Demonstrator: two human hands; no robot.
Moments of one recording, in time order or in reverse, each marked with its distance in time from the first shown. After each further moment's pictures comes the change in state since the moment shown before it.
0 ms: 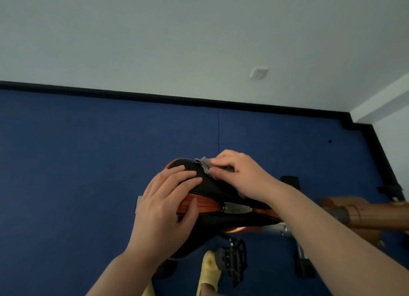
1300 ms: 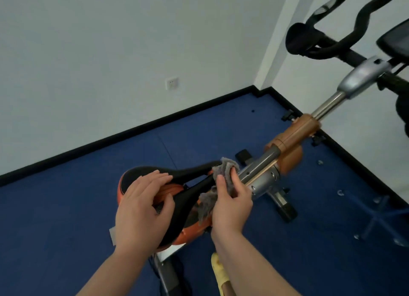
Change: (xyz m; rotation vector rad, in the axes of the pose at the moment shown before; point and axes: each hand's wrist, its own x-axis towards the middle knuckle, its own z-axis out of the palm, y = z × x) left_hand -0.001 0.005 -0.006 -0.074 -0.150 0.165; right_hand -0.092 -0.032 0.119 0.882 1.593 0.580
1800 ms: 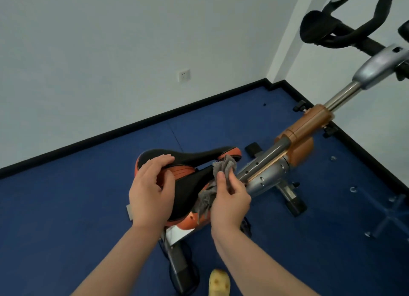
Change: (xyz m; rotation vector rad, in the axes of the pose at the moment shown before) left_hand -0.008 -0.004 0.004 -0.197 0.163 -0.146; right_hand -0.034 0.017 -0.004 0.040 -0.115 0.017
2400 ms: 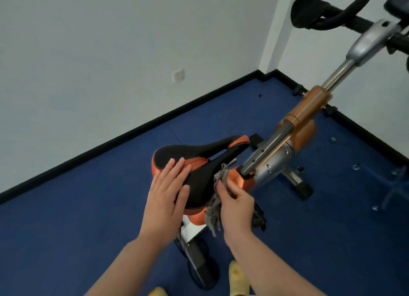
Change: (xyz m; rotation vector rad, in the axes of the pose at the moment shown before) left_hand -0.013 -0.046 -0.034 0.161 -0.457 0.320; right_hand -0.037 0.020 0.000 0.014 -0.094 0.107
